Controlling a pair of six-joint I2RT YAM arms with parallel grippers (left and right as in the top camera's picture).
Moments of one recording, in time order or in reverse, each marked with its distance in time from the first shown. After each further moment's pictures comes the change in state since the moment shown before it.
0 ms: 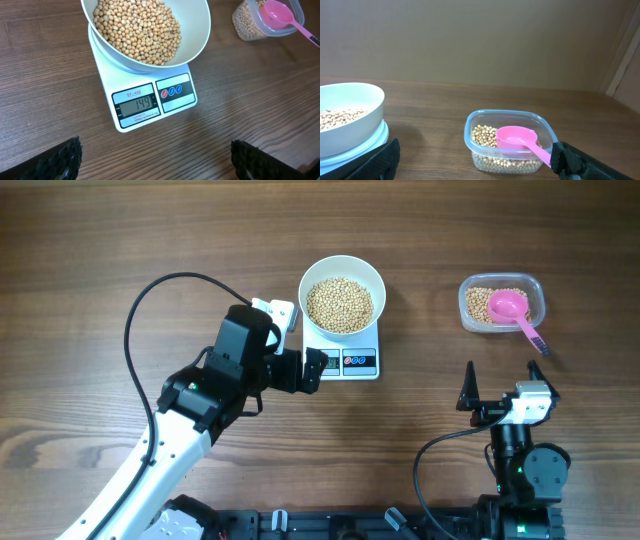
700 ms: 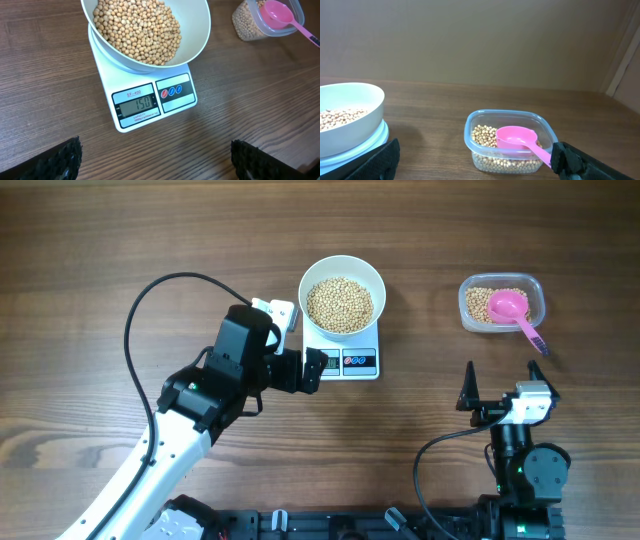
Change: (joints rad) left arm 0.000 0.000 0.000 0.000 0.000 0.000; right arm 0.000 0.000 0.000 0.000 0.000 0.000
